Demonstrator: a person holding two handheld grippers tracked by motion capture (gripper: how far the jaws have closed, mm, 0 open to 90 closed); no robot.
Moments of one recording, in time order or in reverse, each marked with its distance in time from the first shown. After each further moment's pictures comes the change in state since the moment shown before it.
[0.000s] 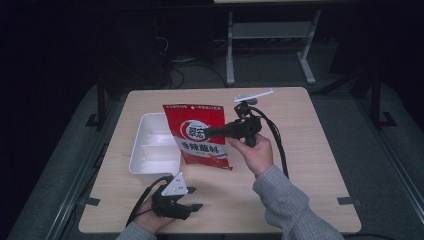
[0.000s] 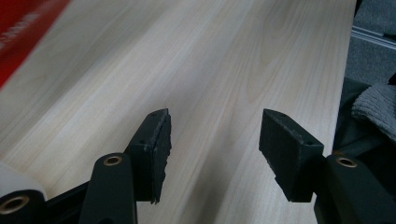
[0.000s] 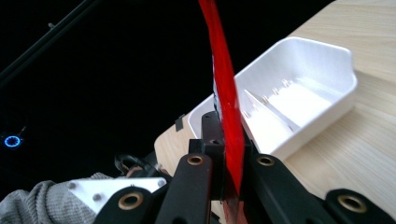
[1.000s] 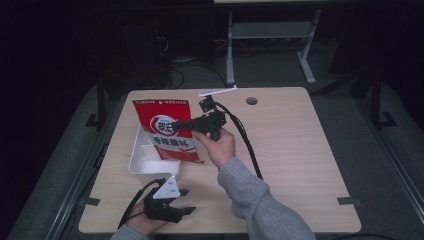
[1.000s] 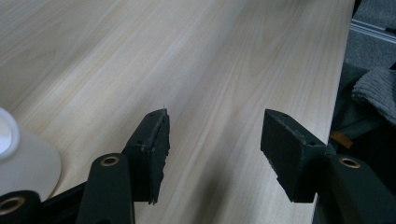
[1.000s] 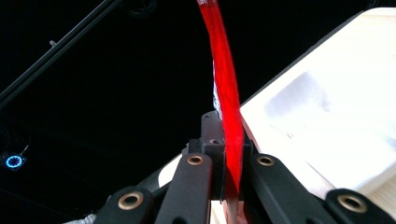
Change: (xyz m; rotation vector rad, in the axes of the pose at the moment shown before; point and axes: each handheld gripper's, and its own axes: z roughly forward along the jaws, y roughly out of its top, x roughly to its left) left arm 0.002 -0.016 -0.012 0.016 0.005 -0.009; right arm 0.005 0.027 0.079 -0.034 0.034 0.019
